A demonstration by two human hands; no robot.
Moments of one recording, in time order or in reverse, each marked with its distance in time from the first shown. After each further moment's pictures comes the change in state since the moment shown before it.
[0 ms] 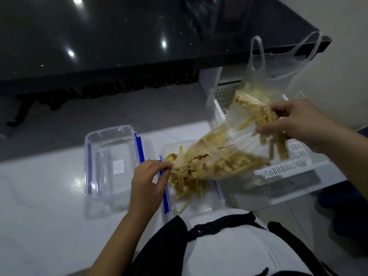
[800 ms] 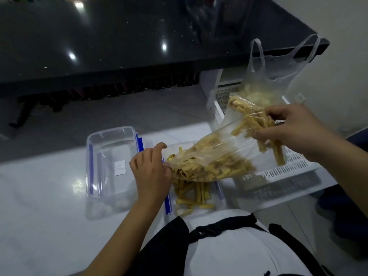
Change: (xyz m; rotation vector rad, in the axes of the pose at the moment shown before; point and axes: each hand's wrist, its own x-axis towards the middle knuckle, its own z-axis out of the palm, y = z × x) left_hand 0.023 -0.001 0.028 0.423 0.115 -0.104; right_hand -0.012 -0.002 0.018 -0.039 0.074 -0.115
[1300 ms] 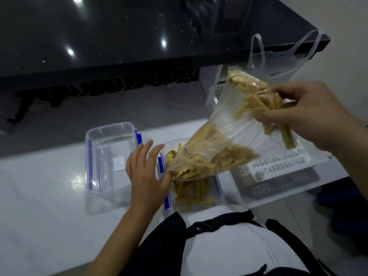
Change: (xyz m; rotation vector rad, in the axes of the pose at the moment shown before) left_hand -0.022 -0.013 -0.016 -0.213 -0.056 0.054; right_hand -0.007 -0.023 -0.012 0.039 0.049 -0.099
